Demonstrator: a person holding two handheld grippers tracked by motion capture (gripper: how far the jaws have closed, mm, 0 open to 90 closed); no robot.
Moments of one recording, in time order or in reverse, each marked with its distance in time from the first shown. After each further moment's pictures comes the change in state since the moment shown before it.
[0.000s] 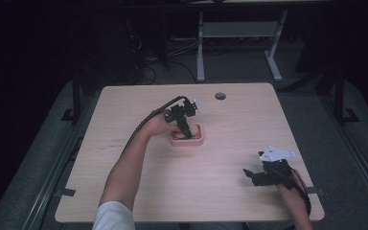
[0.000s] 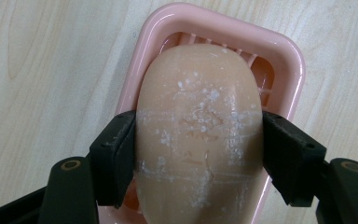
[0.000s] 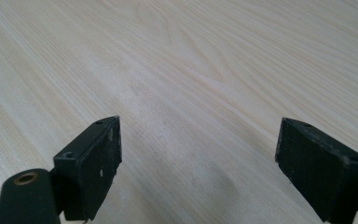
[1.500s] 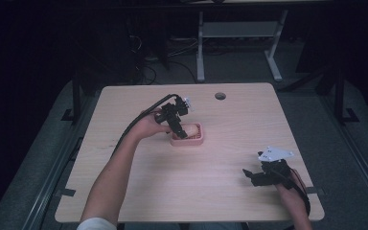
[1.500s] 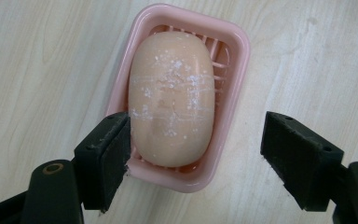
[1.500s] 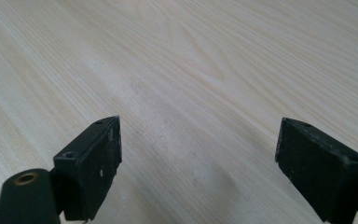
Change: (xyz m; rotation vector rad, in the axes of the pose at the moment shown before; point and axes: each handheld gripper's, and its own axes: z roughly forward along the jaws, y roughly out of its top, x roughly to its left) left arm -0.022 -0.024 -0.043 -0.068 0.061 0.029; right arm 0.001 0.001 0.002 0.010 -0.007 -0.010
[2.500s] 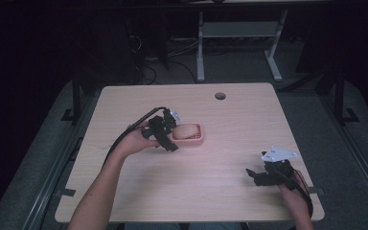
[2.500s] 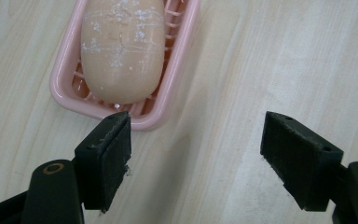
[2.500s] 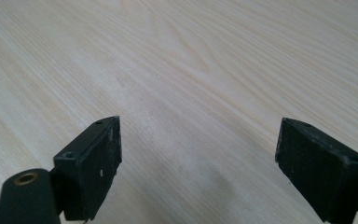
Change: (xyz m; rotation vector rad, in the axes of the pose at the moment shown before) left arm -0.036 -0.048 -0.013 -0.054 0.000 -0.022; right arm -0.003 -0.004 -0.006 0.006 -0.040 0.013
